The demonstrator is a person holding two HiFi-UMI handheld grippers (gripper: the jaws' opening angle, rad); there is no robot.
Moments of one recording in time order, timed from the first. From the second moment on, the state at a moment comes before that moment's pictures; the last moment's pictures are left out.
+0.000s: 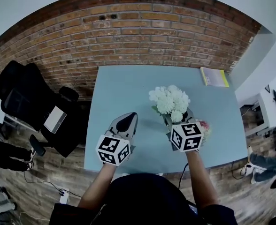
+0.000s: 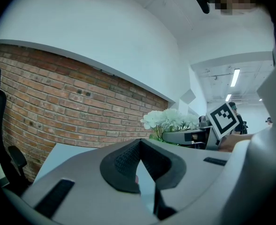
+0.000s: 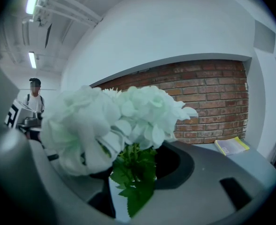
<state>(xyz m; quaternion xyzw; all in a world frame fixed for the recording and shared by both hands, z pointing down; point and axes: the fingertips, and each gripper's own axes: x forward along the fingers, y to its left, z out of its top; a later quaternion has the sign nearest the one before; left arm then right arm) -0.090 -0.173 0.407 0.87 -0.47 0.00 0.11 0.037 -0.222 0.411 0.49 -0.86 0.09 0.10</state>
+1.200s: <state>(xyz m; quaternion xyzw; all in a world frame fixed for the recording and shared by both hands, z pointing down) -0.157 -0.142 0.433 0.83 -0.54 0.01 0.14 -0.040 -0.197 0.513 0.42 -0.87 0.21 0.16</state>
